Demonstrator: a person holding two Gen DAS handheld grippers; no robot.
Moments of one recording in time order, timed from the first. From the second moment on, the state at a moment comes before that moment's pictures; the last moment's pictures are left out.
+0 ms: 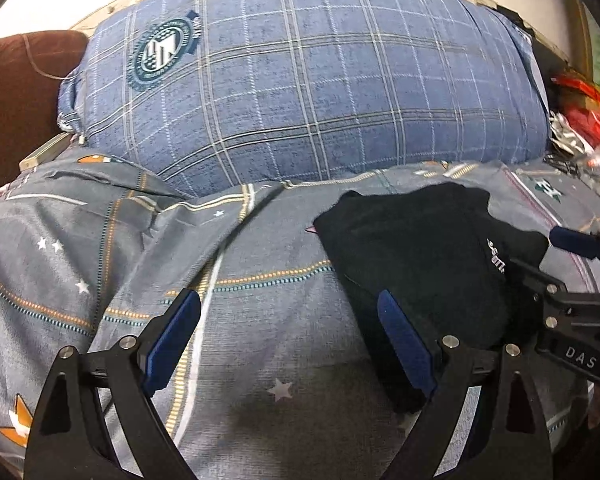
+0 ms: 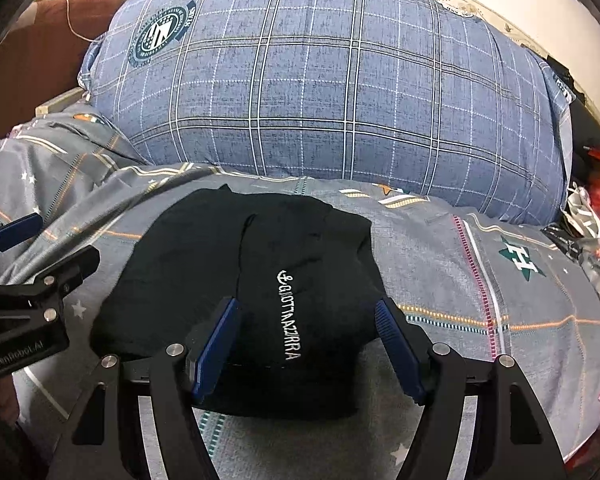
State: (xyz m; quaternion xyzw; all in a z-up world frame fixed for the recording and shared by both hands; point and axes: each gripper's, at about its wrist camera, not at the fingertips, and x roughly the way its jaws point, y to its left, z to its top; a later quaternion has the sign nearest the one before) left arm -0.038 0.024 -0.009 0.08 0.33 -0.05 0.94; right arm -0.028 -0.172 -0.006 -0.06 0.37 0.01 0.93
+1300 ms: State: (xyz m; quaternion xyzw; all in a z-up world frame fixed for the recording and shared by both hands) left arm -0.038 0.017 -0.011 0.07 0.34 -0.07 0.93; right arm -0.022 -0.183 -0.008 -0.06 0.37 0.00 0.93
